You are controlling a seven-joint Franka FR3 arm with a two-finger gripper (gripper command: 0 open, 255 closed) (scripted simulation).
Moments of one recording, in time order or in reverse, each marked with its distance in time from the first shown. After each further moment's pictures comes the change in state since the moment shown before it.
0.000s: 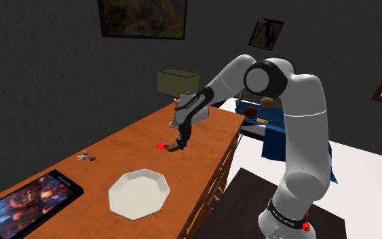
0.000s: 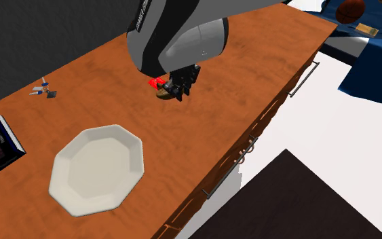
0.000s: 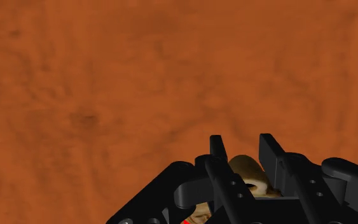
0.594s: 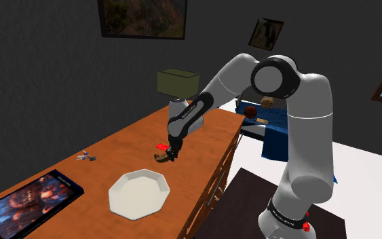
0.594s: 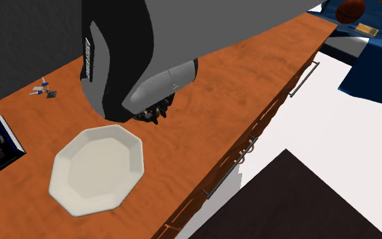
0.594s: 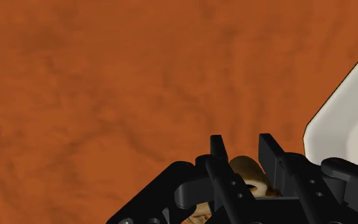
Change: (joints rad) arm 0.153 -0.065 0.039 -0.119 -0.027 0.057 0.205
